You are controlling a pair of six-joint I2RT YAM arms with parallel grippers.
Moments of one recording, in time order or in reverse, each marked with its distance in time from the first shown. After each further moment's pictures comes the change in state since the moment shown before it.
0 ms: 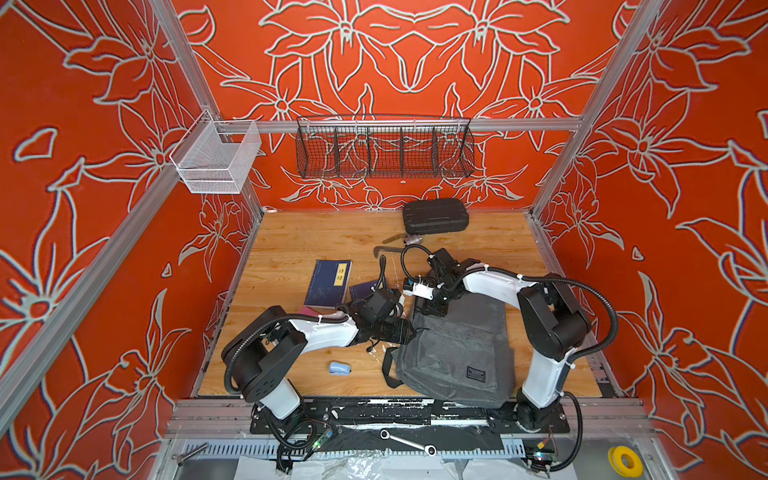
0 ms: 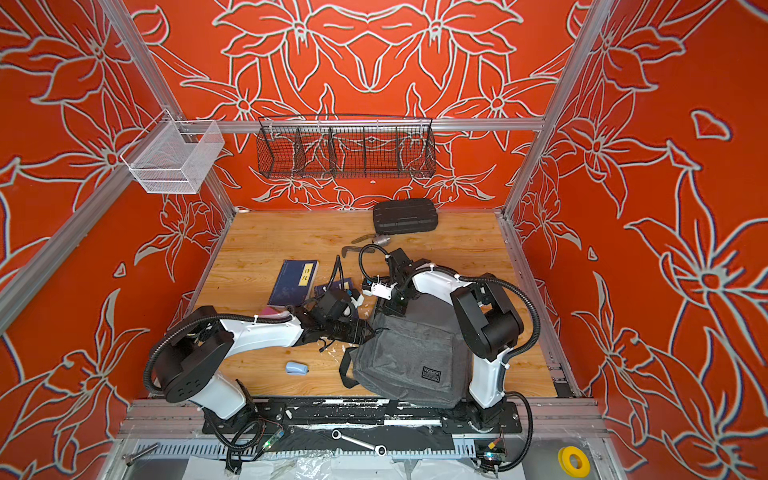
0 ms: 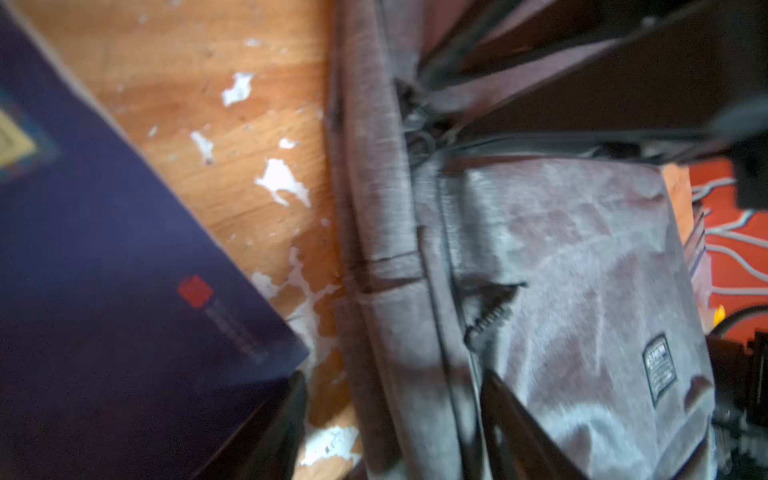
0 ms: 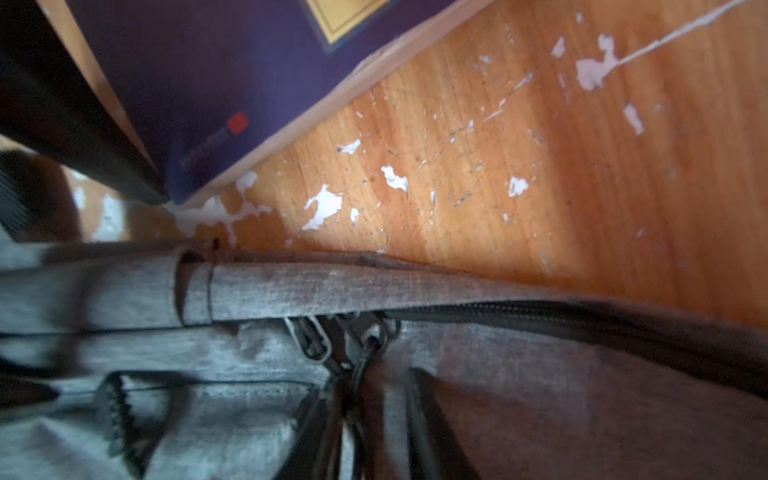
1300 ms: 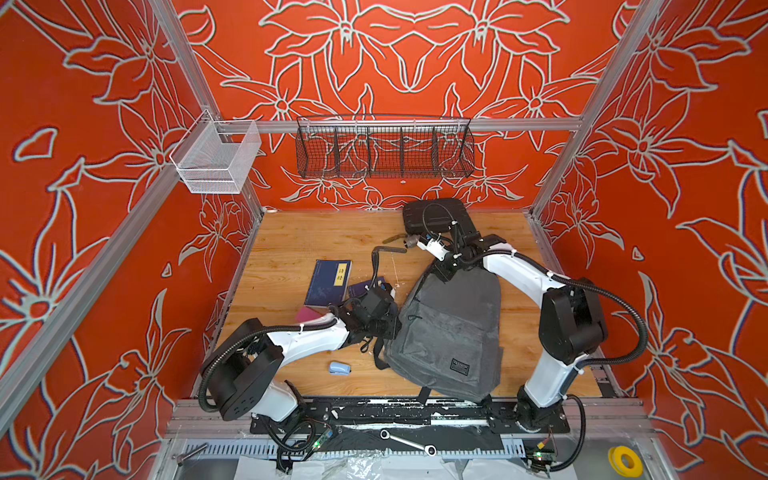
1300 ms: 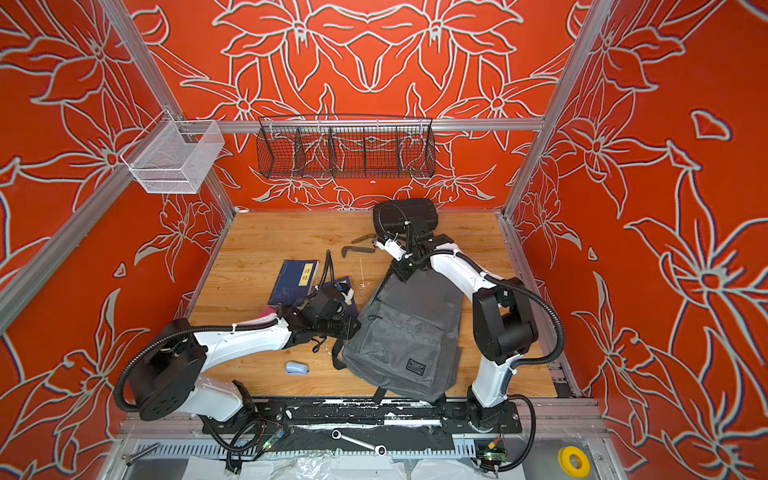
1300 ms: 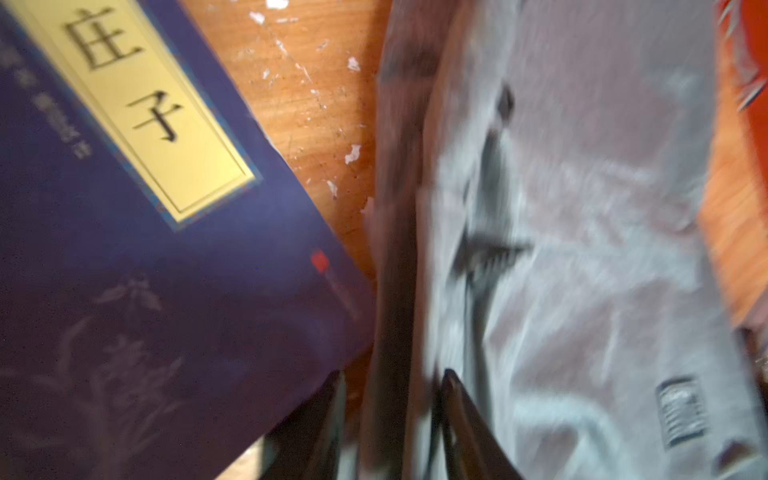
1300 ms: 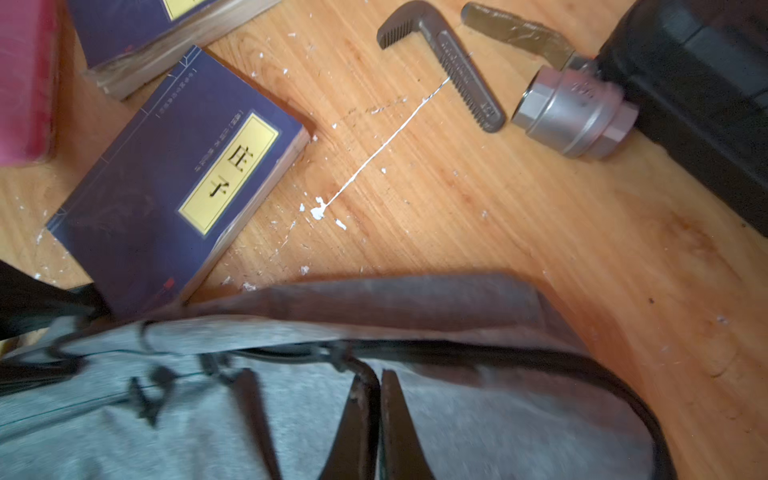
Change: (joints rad) left arm 0.000 -0.148 0.022 -0.181 -0.217 0.063; right arm -0.163 -0.069 0.213 -0.002 -0.040 0.237
